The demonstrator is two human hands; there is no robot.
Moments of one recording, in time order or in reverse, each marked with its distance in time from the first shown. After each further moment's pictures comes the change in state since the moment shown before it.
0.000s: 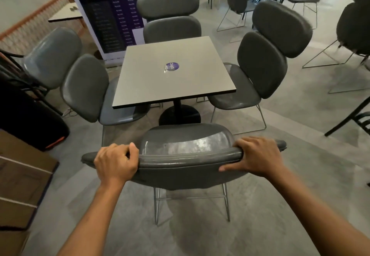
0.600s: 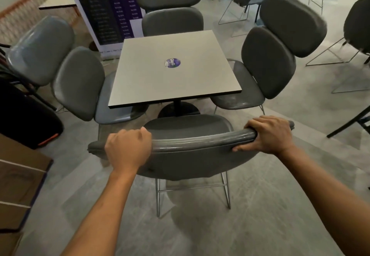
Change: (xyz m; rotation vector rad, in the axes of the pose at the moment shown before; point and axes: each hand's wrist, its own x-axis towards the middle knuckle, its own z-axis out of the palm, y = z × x) left_hand 0.071 0.024 0.048 0.000 -0.003 -0.045; right_hand 0.090 0.056 0.015 0.006 0.260 -0.075
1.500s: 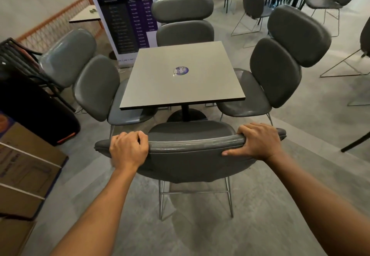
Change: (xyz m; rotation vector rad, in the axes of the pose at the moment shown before) left_hand -0.029 0.007 -0.011 0.001 -0.081 -0.105; right_hand -0.015 -0.003 0.003 0.088 -0.016 -0.018
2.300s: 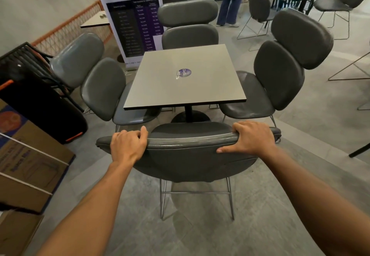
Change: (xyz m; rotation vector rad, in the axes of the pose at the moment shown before) left_hand -0.002 0.015 -0.012 0.175 -0.127 0.000; right_hand 0.010 -0.001 -0.022 -0.010 -0.262 0.047
